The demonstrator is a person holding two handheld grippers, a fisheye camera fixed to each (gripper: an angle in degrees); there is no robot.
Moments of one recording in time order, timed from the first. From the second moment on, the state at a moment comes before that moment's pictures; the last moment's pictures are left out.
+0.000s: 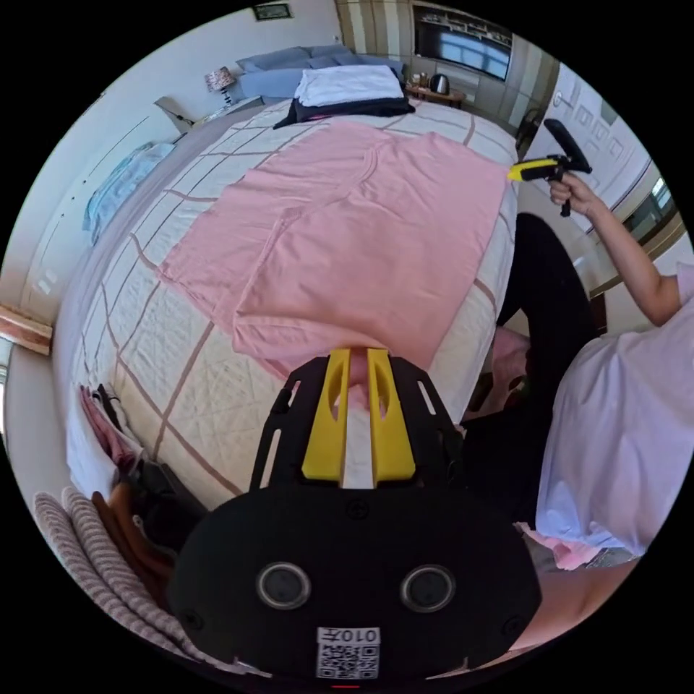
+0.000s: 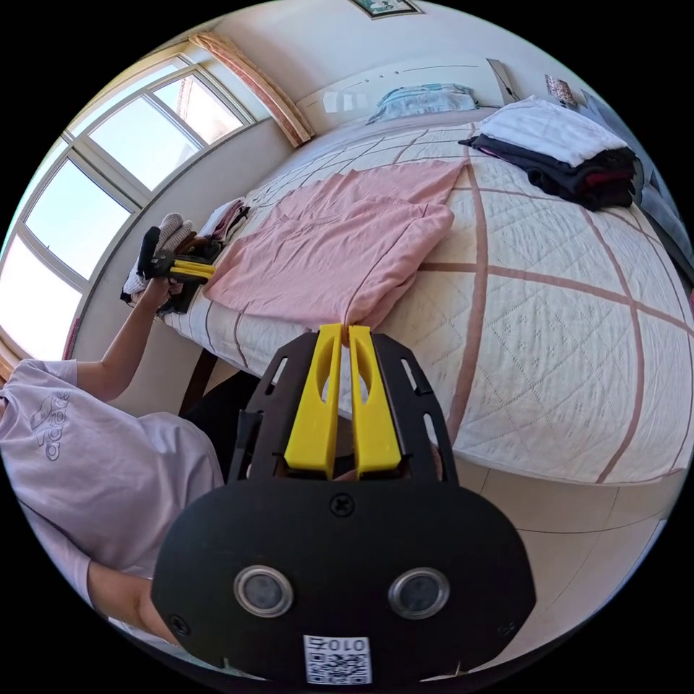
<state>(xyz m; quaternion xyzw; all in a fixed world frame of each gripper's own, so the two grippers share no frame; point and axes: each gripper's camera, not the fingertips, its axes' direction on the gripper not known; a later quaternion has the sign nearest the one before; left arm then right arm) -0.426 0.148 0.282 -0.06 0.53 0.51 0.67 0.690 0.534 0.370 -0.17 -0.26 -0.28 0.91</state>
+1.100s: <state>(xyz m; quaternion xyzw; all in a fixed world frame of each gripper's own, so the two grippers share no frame) -0.425 0.121 0.341 0.04 0.53 0.66 0.53 0.676 0.516 0.389 -0.19 -0.25 -0.28 0.91</state>
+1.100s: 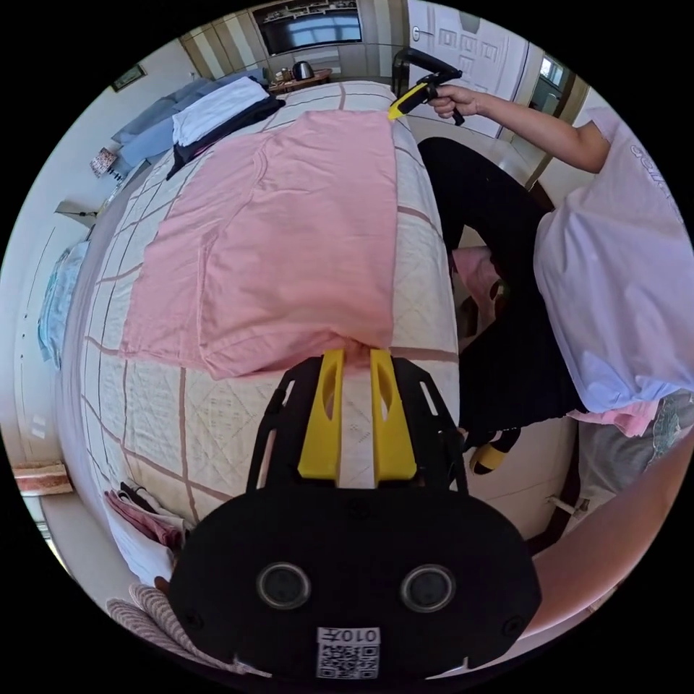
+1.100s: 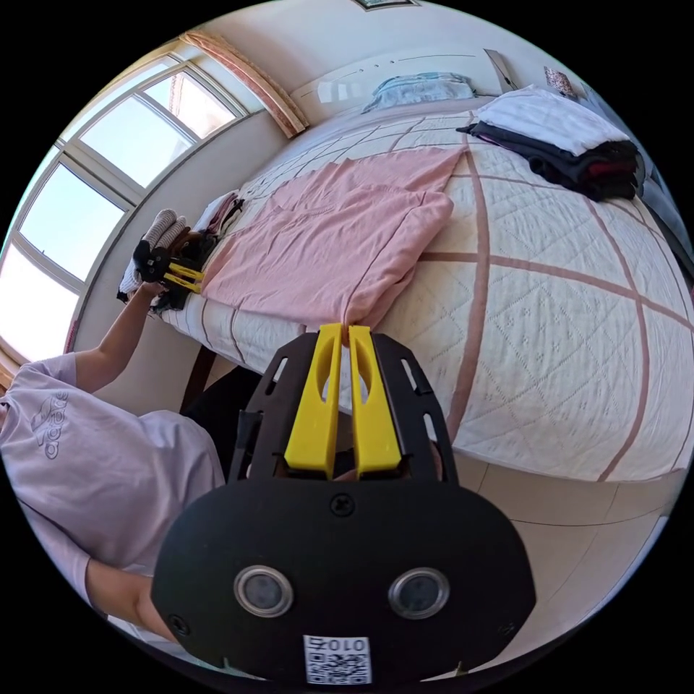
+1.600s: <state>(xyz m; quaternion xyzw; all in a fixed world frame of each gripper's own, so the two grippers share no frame) -0.450 0.094 0.443 -0.11 0.66 0.47 0.58 0.679 0.507 0.405 -0.21 -0.27 -0.27 0.90</state>
